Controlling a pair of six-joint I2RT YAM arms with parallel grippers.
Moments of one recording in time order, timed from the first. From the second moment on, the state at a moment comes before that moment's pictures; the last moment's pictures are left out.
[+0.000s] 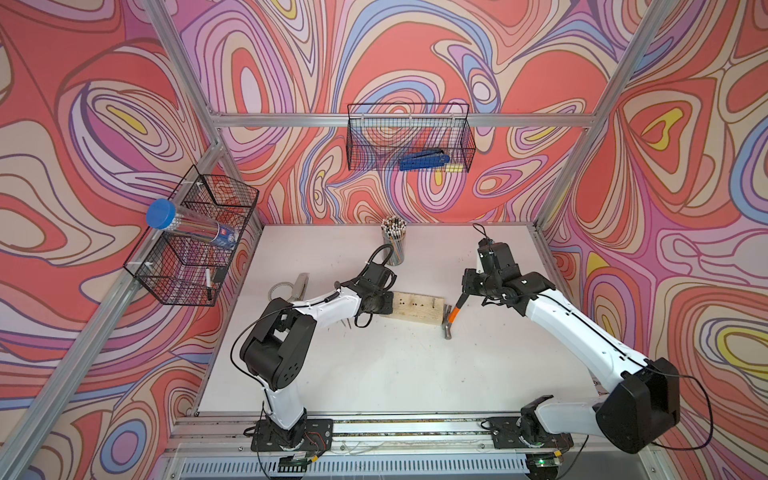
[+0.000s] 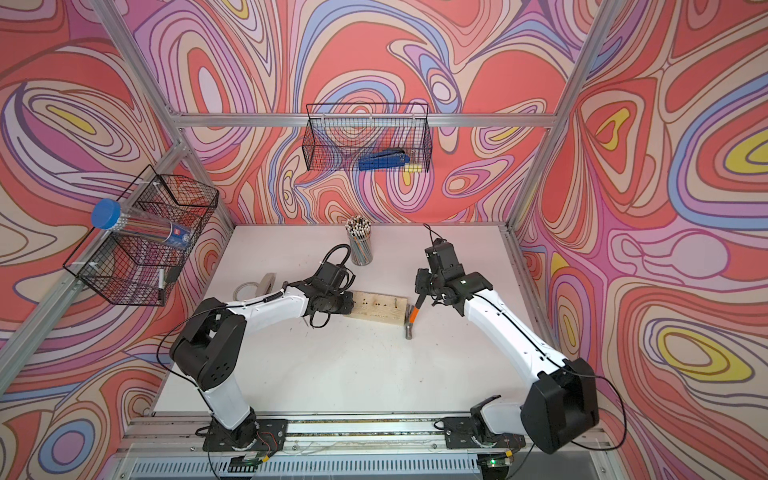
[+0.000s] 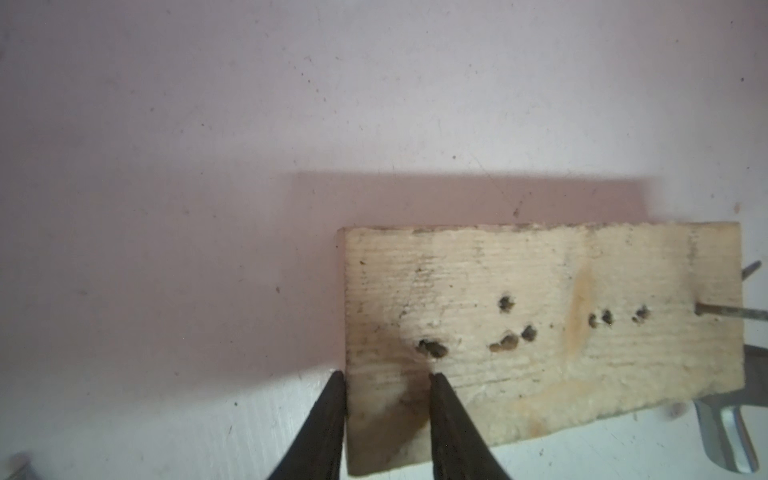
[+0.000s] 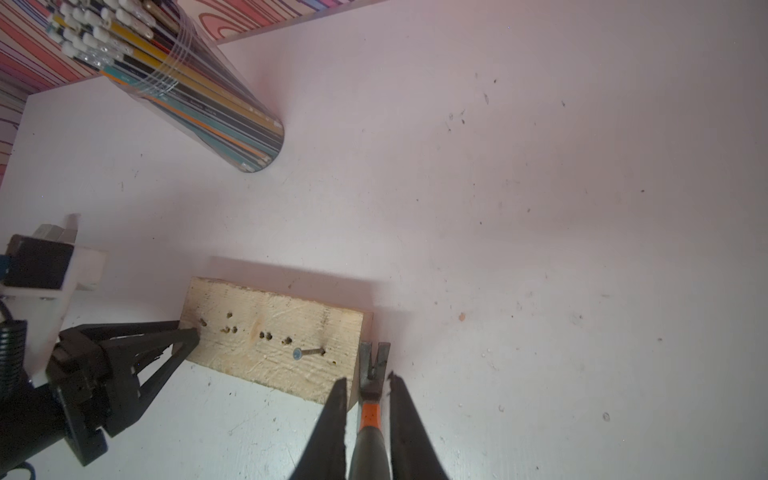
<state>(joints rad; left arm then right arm) -0.57 1.76 1.07 -0.33 0.03 -0.48 0.39 1.37 1.15 -0.60 0.08 0.42</state>
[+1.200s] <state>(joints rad) -0.44 1.44 0.75 0.13 0.35 -0.78 0.40 1.14 1.23 -0.60 -0.09 0.37</state>
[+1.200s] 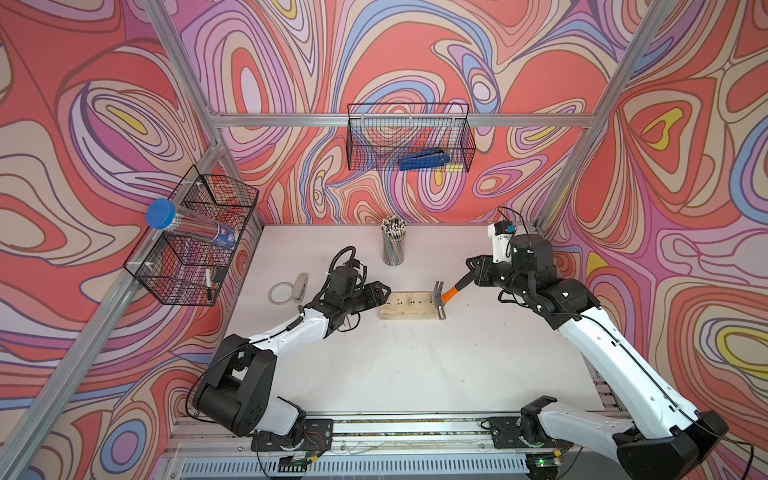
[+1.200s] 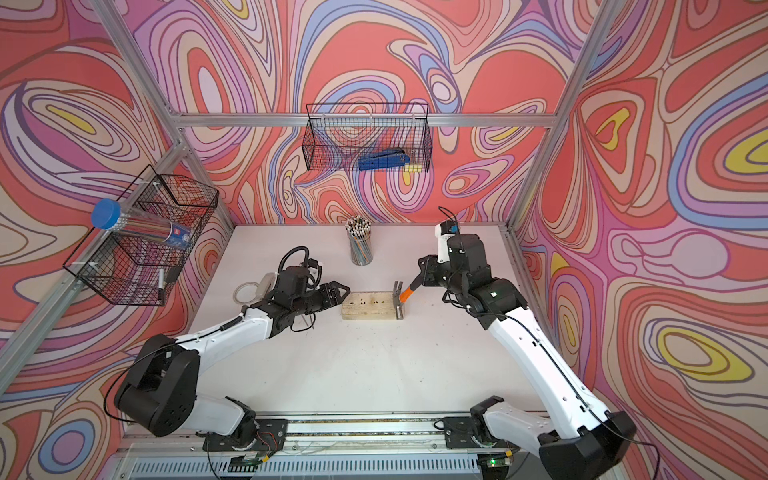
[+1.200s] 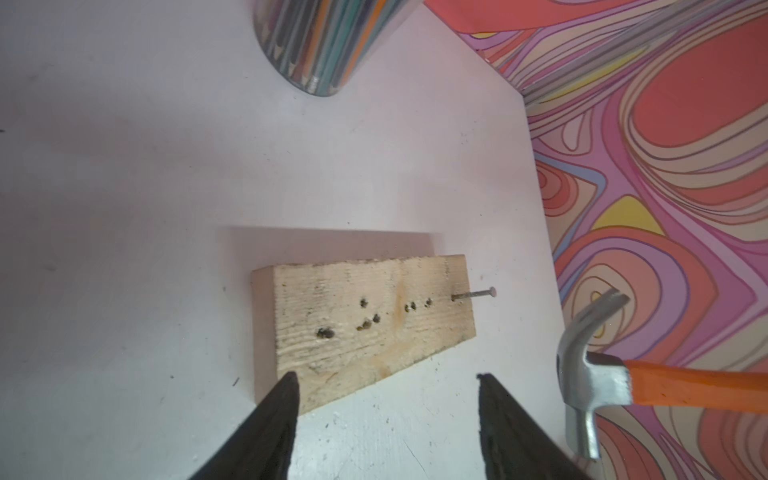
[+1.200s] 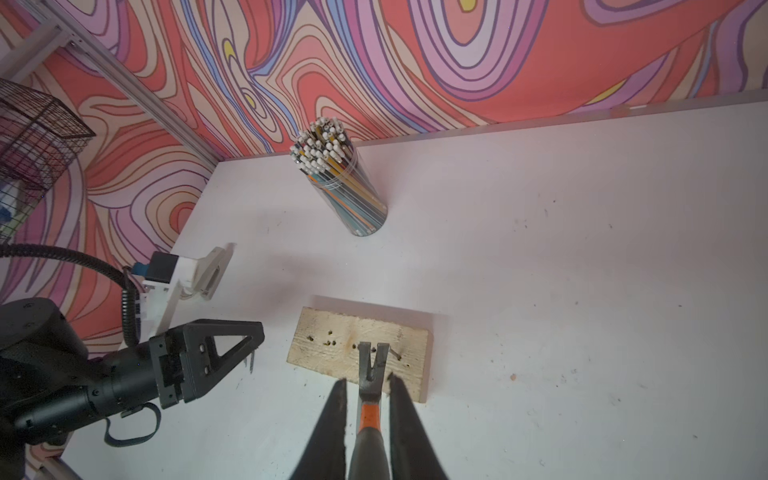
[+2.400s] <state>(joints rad) -0.54 1.27 0.52 0.62 0.40 -0.74 0.39 1.05 1.11 -0.15 -0.39 0.56</state>
